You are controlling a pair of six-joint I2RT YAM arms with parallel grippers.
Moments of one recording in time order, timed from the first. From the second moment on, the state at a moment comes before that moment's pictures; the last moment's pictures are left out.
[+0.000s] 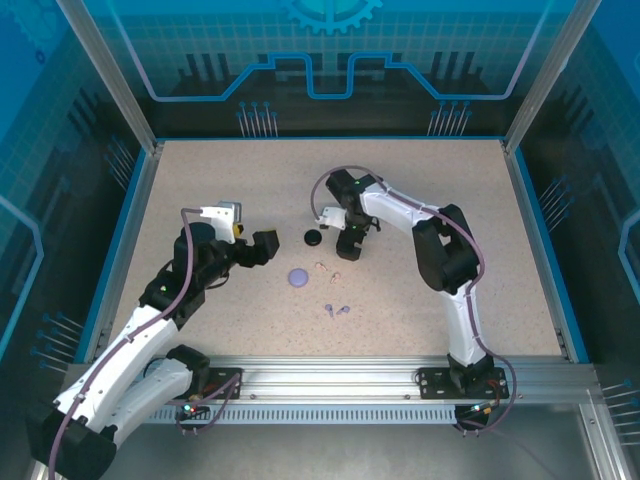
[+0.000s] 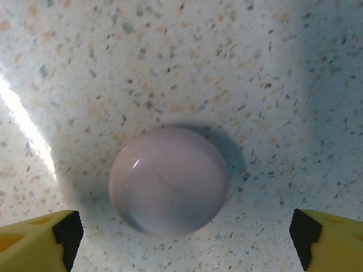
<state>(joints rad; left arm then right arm) -0.37 0.80 0.65 -0.24 0.09 -0.38 0.56 2.18 1.73 -1.00 0.08 -0.67</state>
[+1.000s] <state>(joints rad) -0.36 0.79 0.65 -0.24 0.09 -0.38 0.54 2.27 1.84 -1.05 0.06 -0.55</state>
